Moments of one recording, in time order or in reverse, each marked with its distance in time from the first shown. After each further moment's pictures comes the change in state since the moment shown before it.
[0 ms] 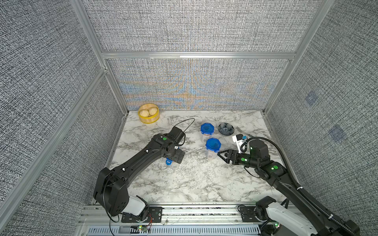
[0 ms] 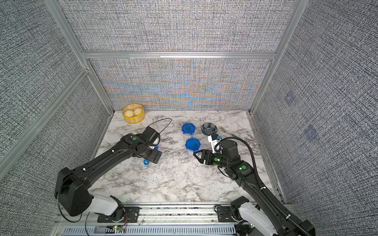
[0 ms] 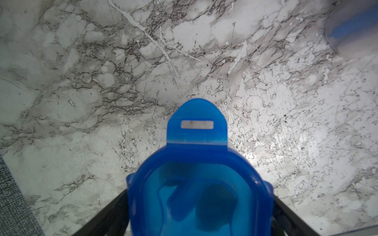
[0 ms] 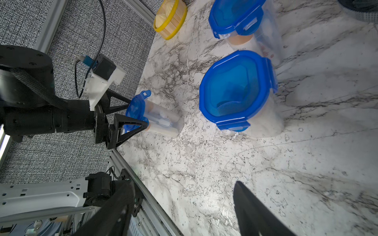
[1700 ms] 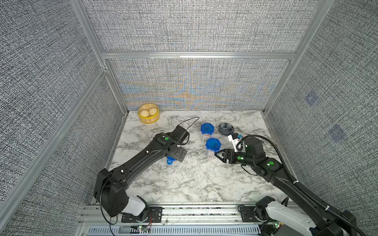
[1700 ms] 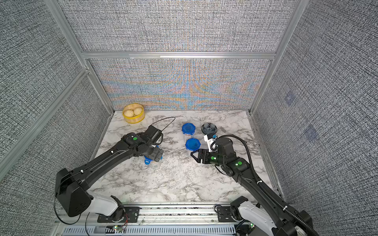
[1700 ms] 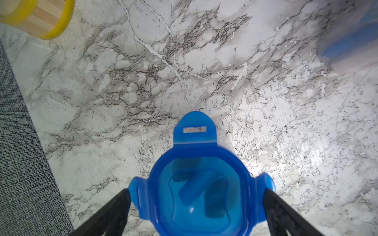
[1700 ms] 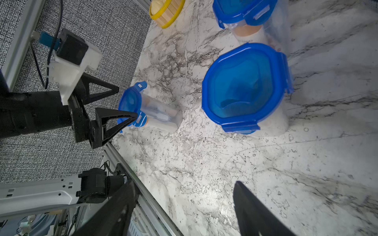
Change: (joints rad) left arm -0.068 0.003 0.080 -0.037 -0.127 -0.008; right arm 0.046 0.083 0.049 -0.027 0.024 -0.020
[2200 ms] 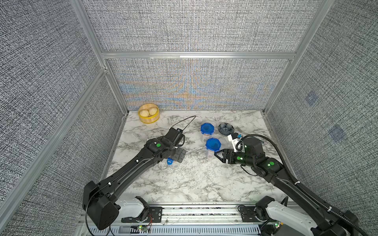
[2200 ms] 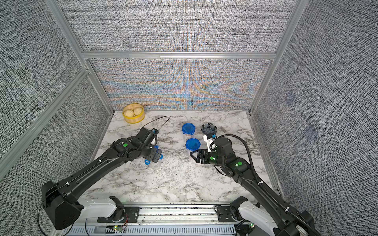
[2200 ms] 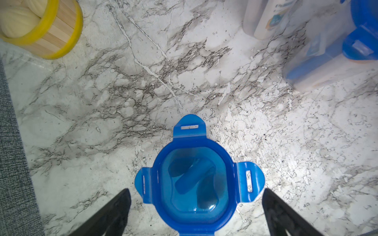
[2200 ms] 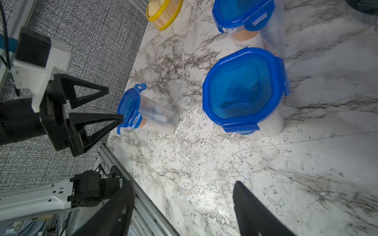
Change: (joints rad) left arm 0.000 -0.143 -0.084 0.096 0.032 0.023; right arm 0.044 -0.002 0.031 -0.032 0.064 -0.006
